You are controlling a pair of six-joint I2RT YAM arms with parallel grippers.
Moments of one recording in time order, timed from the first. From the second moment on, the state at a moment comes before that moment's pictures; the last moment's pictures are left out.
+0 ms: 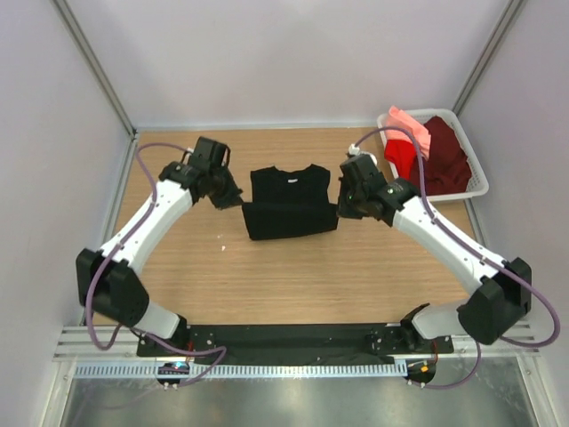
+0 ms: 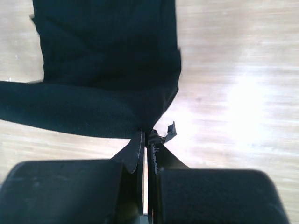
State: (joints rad) left arm -0.39 1.46 1.32 -0.82 0.04 -0.84; right arm 0.58 1.34 1.20 -0.77 0.17 0.59
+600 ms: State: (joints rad) left arm -0.24 2.05 1.97 -0.85 0.12 -0.75; right arm 0.36 1.87 1.70 -0.68 0.03 0.41
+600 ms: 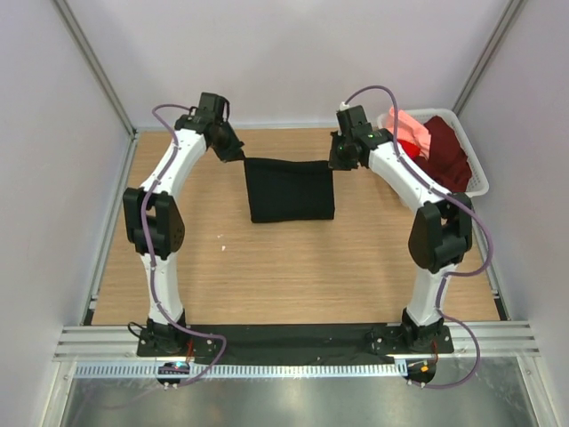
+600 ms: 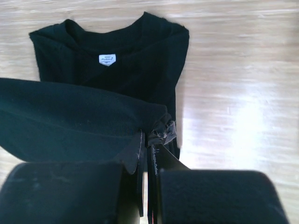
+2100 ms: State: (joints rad) left arm -0.22 2.11 1.71 -0.15 0.41 -0.64; right arm 0.25 2.22 1.85 -0.40 -0.21 0.45
